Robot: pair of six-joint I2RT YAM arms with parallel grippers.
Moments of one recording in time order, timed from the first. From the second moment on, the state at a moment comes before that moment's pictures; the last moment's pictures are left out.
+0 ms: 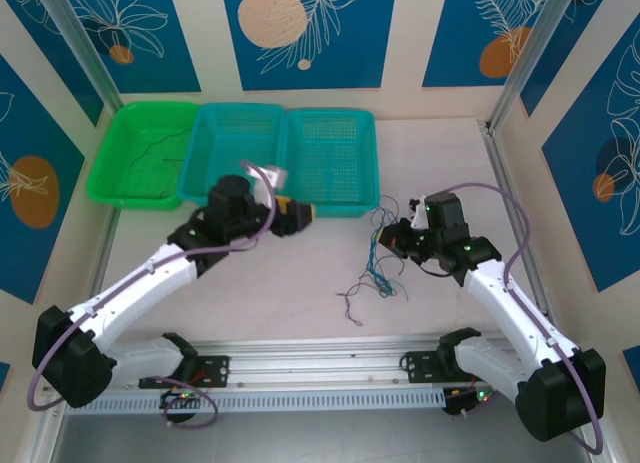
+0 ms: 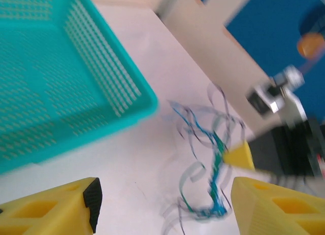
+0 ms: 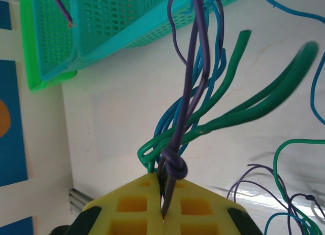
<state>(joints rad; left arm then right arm) -0.69 1.18 0.91 -0.11 0.31 -0.43 0.29 0.98 0.74 -0.54 -0.48 0.83</state>
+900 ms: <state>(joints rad) -0.92 1.65 0.75 0.12 0.33 -0.24 0.24 1.01 0.81 -0.50 -0.57 0.88</state>
